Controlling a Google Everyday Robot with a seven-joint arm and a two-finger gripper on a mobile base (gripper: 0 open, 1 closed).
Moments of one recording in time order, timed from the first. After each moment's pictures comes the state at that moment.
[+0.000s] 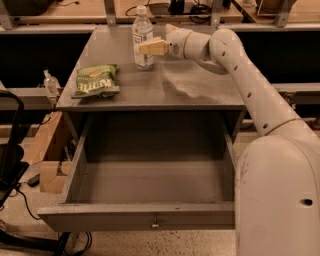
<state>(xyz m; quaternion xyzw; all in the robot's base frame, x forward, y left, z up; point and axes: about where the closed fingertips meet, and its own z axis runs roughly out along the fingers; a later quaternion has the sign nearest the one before) 0.866 0.008 0.926 -0.34 0.63 0.31 0.62</state>
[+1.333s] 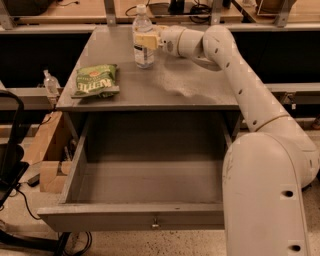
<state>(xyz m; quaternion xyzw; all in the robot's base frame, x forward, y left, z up) 0.875 0.031 0.929 -0.35 0.63 0.32 0.62</state>
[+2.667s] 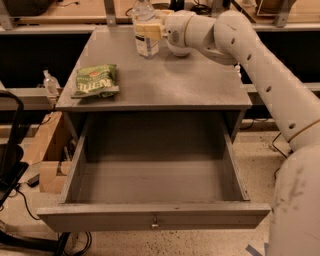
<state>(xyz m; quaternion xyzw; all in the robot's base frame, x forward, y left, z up) 0.815 0.022 0.996 -0.38 0.60 0.26 0.66</state>
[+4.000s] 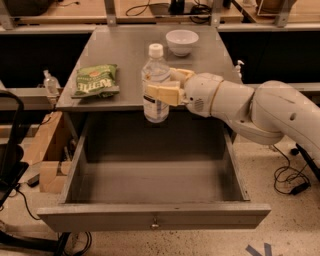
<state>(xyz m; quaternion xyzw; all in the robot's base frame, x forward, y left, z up) 0.596 -0.016 0.932 -0.34 0.63 0.31 0.62</state>
